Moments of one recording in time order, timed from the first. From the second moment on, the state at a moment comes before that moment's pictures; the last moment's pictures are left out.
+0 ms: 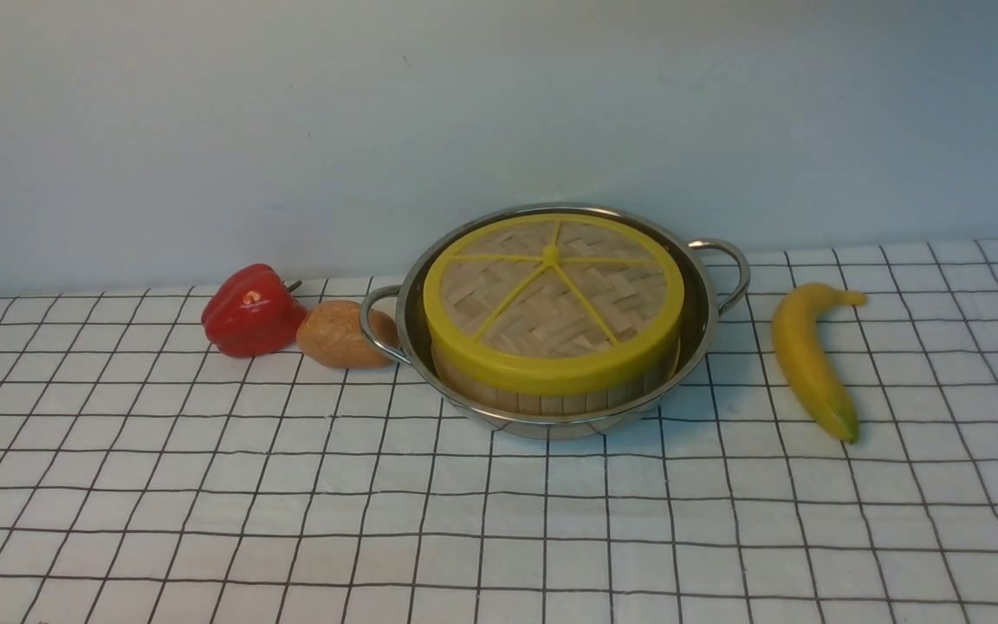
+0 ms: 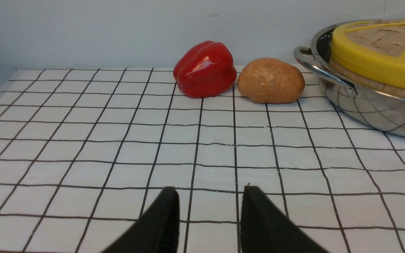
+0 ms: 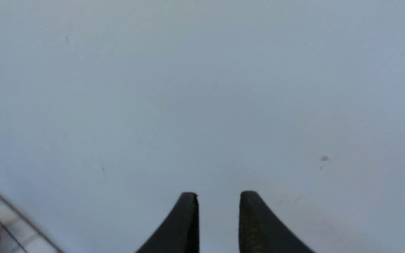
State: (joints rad) right arm 0.41 1.88 -2.21 0.09 0.72 -0.22; left arm 0.02 0.00 0.01 -0.06 0.34 0.04
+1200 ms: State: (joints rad) right arm 0.11 0.73 -0.78 0.04 0.53 0.10; left arm 0.02 0.00 0.01 -0.06 0.34 0.04
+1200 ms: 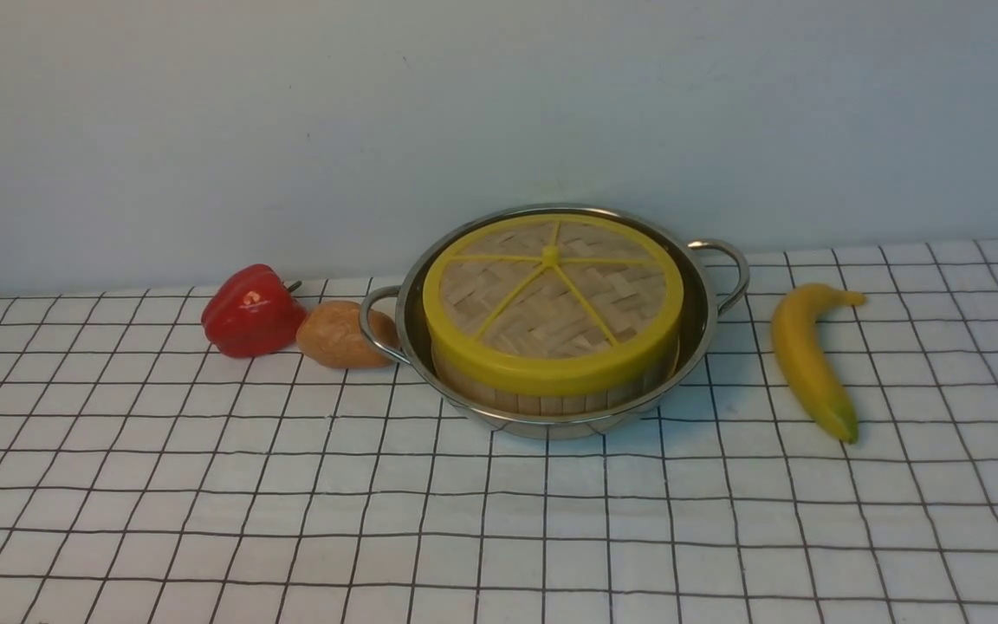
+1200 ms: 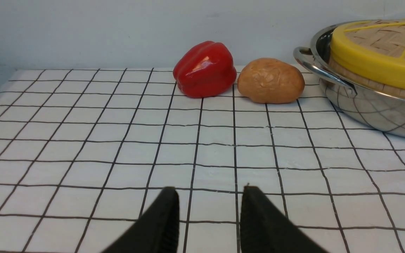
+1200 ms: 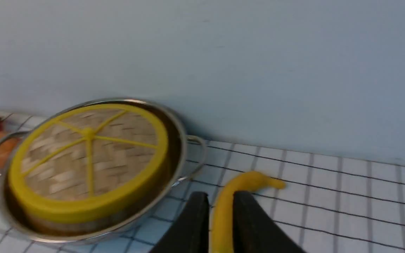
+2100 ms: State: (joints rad) right arm -0.06 0.01 0.01 -0.04 0.35 0.13; left arm 0.02 0.00 0.01 -0.06 0.34 0.04
